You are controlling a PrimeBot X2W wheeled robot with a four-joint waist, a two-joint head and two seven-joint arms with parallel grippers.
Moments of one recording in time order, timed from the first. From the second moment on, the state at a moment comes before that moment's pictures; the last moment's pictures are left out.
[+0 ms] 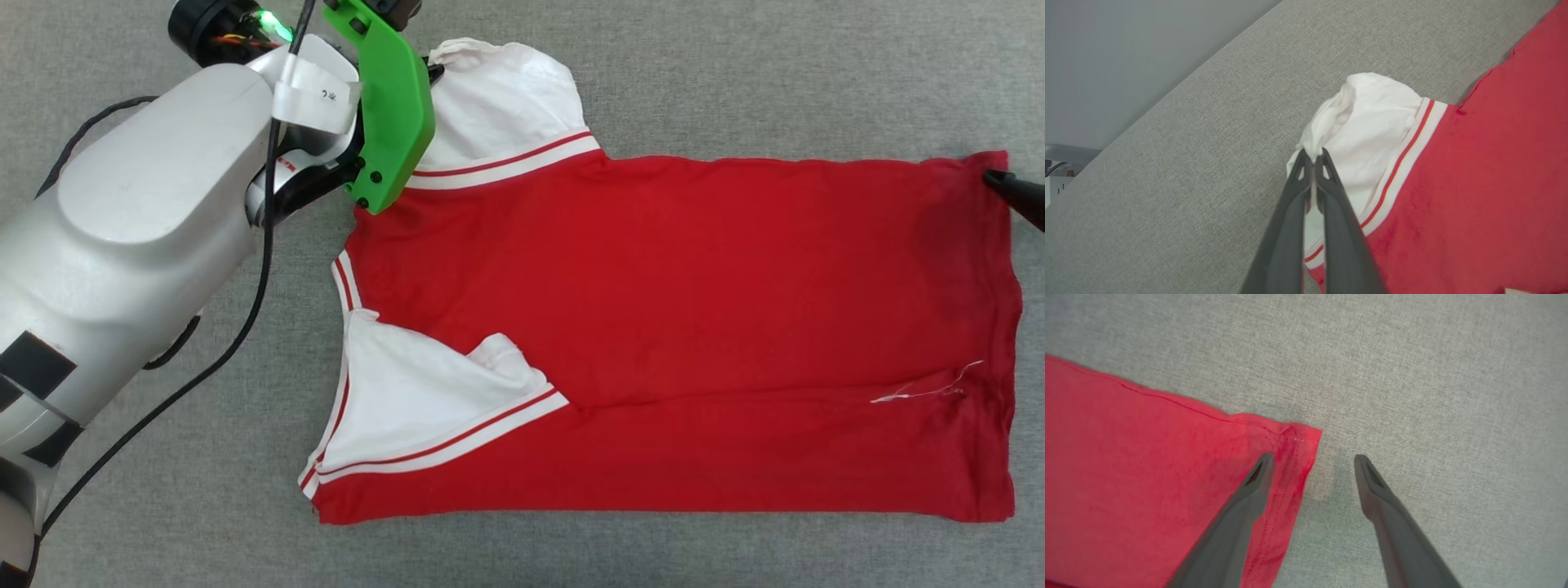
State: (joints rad) left arm -1.33 0.53 -1.20 0.44 -0.97 -0.13 0.42; right arm -0.76 -0.74 0.35 0.24 0.71 0.13 0.84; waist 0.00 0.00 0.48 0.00
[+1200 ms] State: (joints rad) left arm -1.01 0.60 -1.24 0.36 -0.99 -0.08 0.25; right arm -0.48 -0.75 0.50 0.31 0.78 0.13 0.28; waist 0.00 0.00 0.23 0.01
